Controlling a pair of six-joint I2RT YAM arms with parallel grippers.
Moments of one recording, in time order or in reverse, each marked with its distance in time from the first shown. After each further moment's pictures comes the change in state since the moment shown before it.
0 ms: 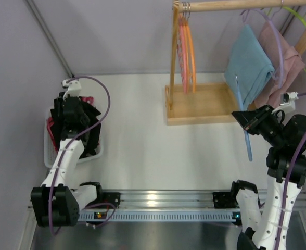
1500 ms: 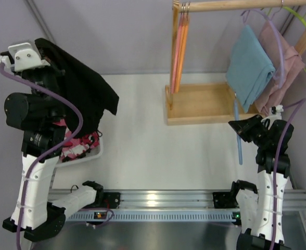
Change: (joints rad) left arm -0.391 -0.057 0.837 -0.263 0.169 -0.158; right arm 0.000 -0.027 -0.317 0.131 0.117 0.071
